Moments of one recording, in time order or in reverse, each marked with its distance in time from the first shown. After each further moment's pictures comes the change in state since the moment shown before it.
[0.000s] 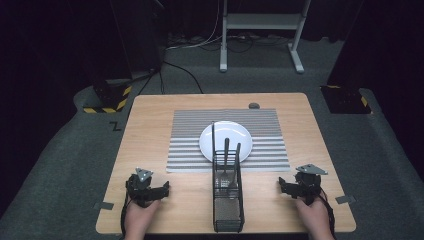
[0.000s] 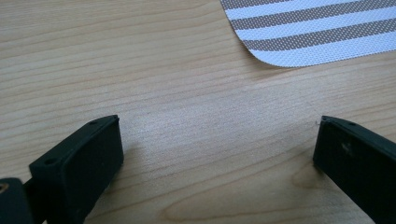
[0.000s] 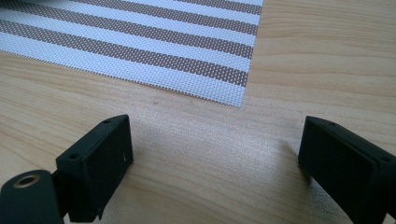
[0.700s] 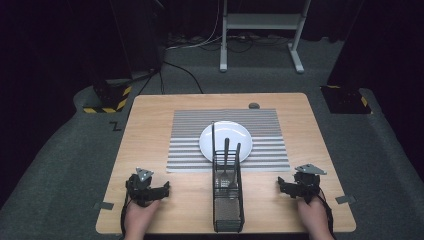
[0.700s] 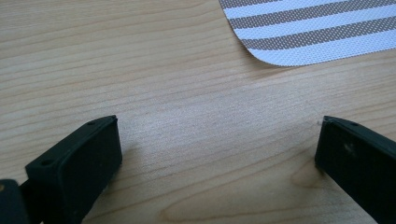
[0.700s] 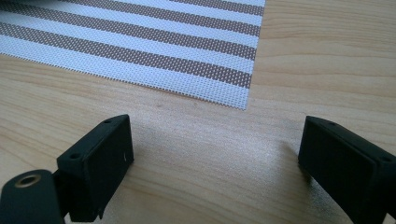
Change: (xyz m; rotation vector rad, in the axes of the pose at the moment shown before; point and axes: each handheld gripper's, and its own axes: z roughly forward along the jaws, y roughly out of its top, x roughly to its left) left arm -0.001 0.000 0.000 0.004 -0.007 0.003; right arm 0.003 0.001 0.001 -0.002 -0.005 0.004
